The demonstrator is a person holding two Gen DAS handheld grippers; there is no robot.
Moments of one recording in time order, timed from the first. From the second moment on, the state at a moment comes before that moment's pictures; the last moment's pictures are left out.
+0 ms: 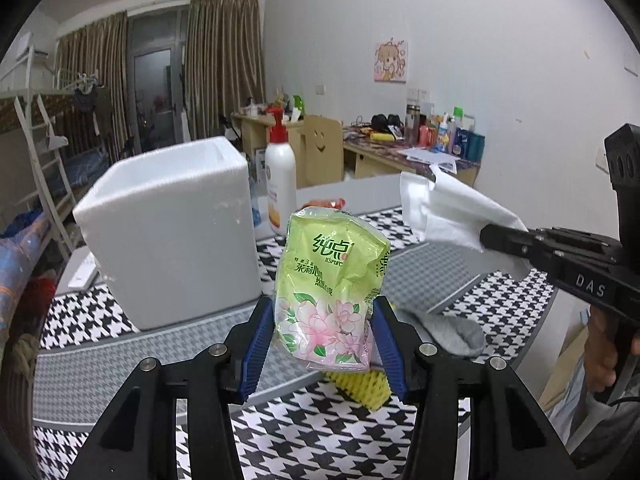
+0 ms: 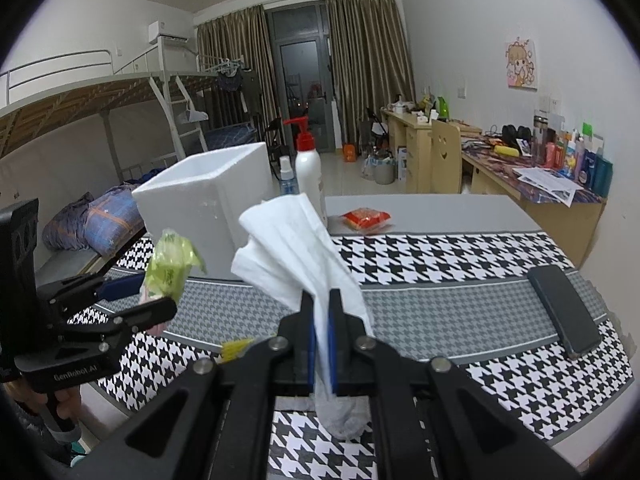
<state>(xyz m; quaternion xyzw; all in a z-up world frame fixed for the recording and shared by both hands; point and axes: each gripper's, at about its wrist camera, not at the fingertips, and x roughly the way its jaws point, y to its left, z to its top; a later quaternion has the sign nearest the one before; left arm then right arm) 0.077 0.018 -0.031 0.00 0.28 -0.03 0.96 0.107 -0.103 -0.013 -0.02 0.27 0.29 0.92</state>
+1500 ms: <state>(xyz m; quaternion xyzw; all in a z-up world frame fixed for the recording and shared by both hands) 0.105 0.037 0.040 0.01 0.19 0.00 0.98 0.121 -0.081 0.037 0.01 0.21 0.30 0.93</state>
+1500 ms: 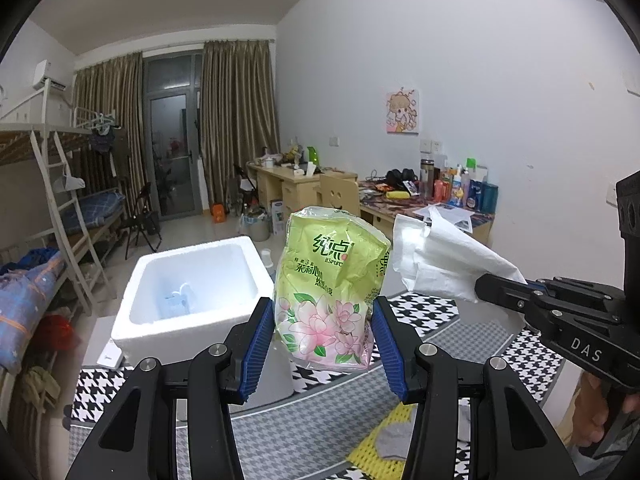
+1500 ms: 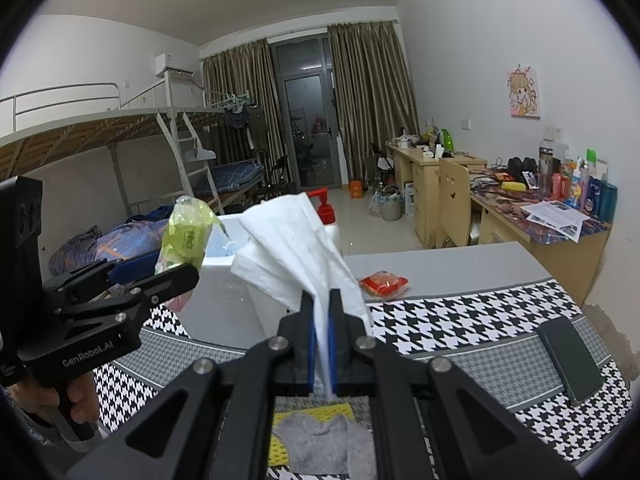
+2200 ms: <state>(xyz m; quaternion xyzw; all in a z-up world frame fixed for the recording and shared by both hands) 0.127 0.058 0.056 0.02 0.18 0.03 0.98 0.141 -0.058 0.057 0.00 0.21 0.29 0.93</state>
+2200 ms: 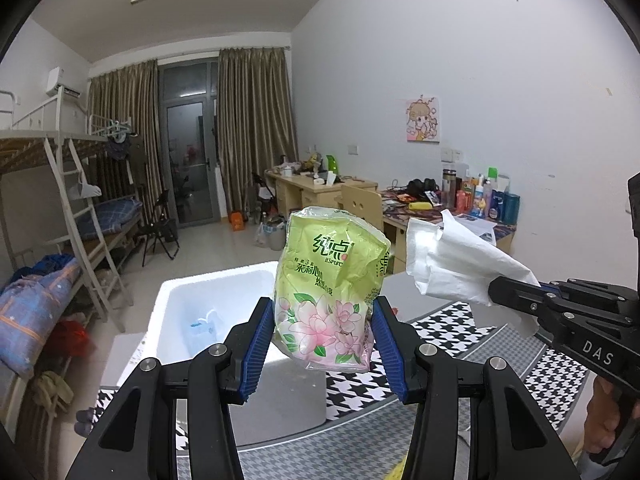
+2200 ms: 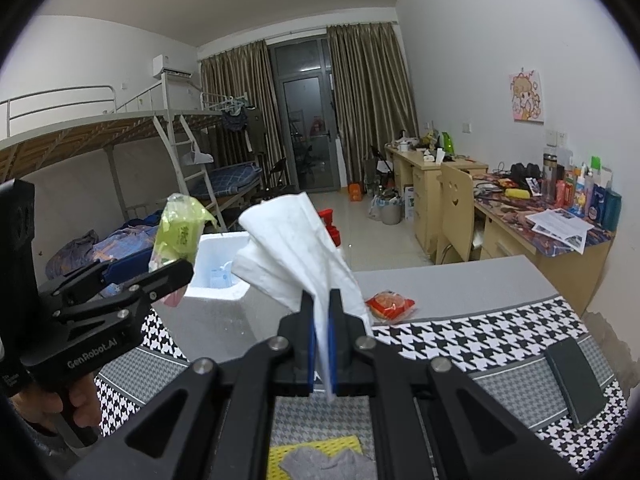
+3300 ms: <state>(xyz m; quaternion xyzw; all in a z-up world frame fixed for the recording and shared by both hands) 0.147 0.106 0.069 -0.01 0.17 0.12 0.98 0.164 0.002 0.079 -0.01 0.23 0.33 0.92</state>
